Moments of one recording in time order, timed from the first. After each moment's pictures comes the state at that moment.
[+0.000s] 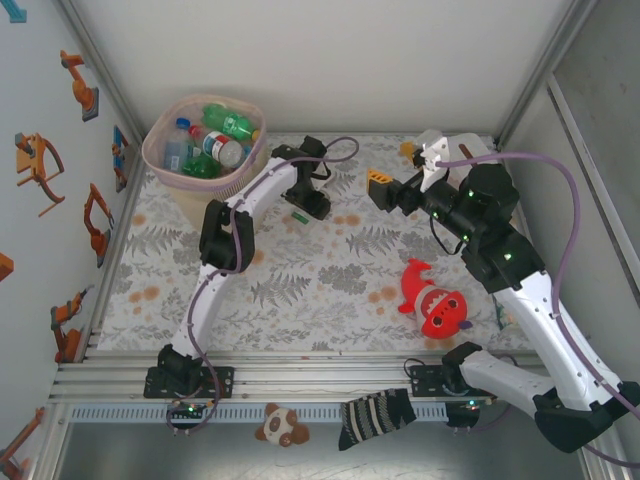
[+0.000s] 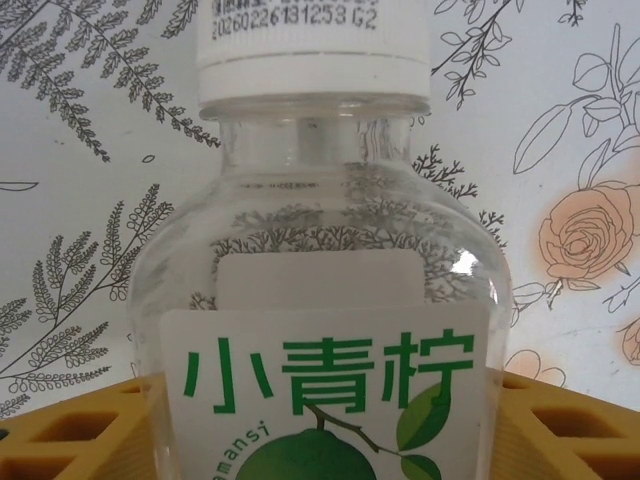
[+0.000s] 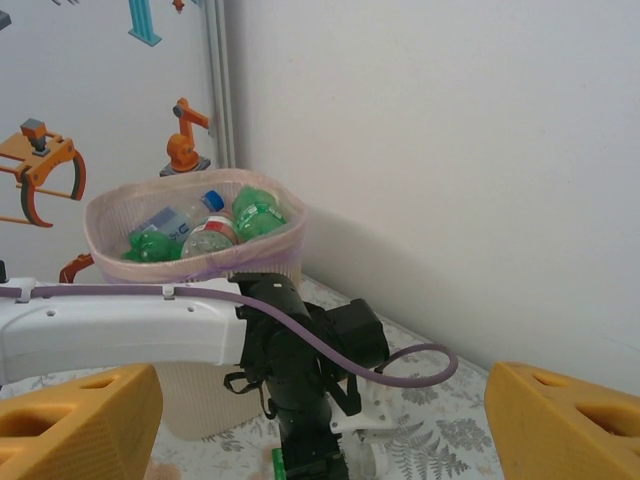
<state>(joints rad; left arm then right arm) -0.60 2.54 2.35 -1.17 0.06 0.14 0.53 0.98 1.23 -0.28 -0.23 -0.05</state>
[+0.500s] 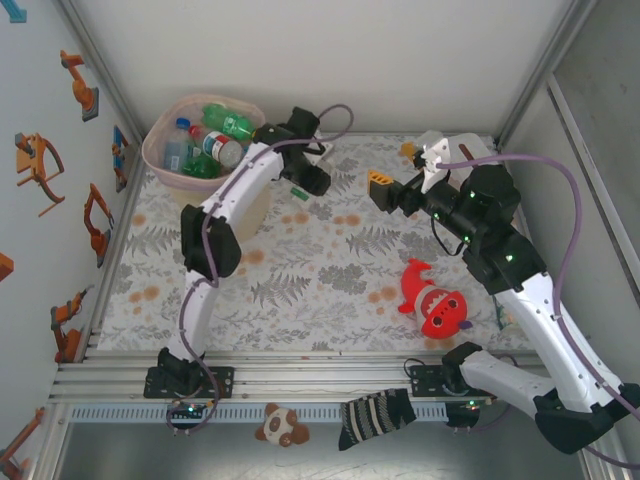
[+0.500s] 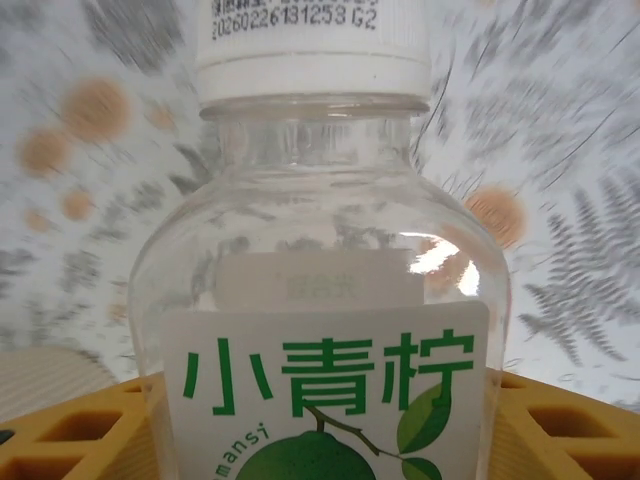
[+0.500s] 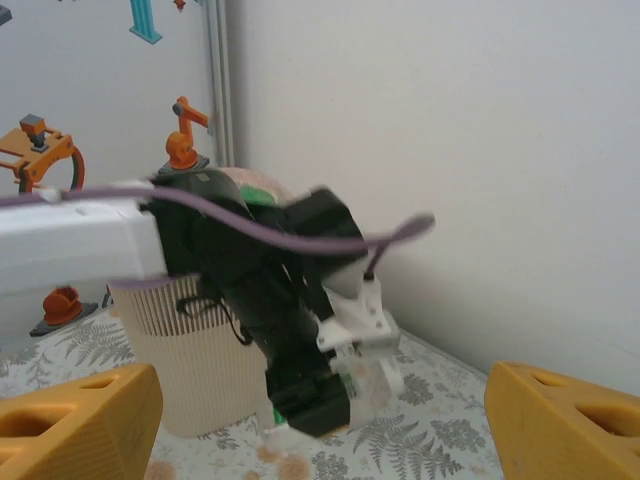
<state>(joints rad) -0.60 2.29 2.40 -1.18 0.07 0.13 0.53 0.97 1.23 -0.28 -0.23 -0.06</state>
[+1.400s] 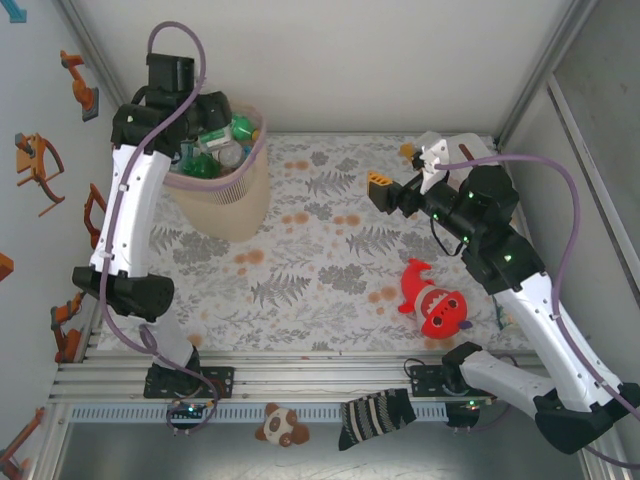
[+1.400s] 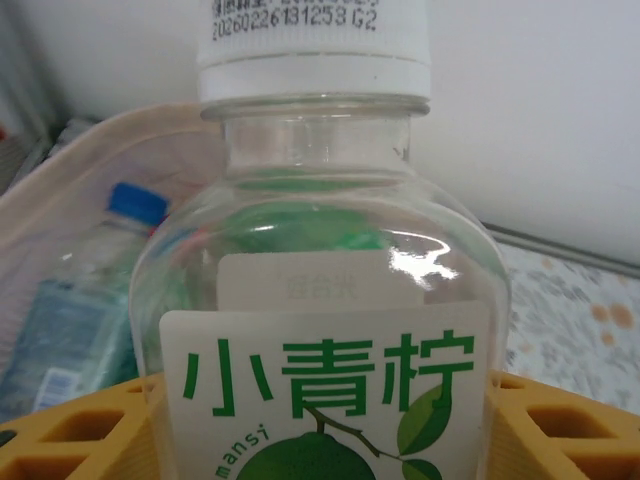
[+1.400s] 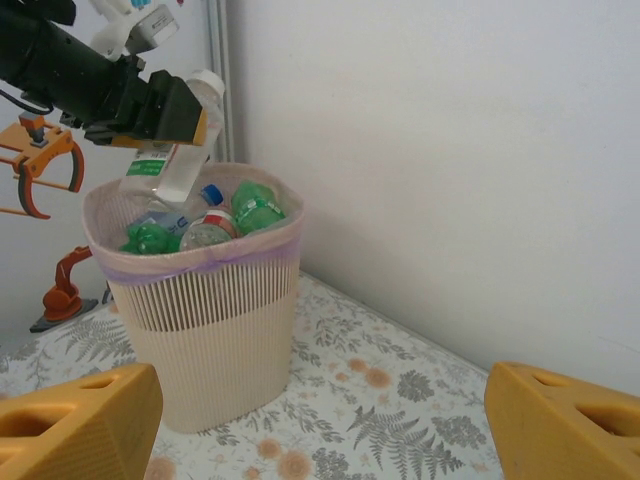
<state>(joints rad) -0.30 1.77 2.25 -1.13 -0.21 -0.43 0.53 0.97 1.22 -0.28 -0.23 -0.07</state>
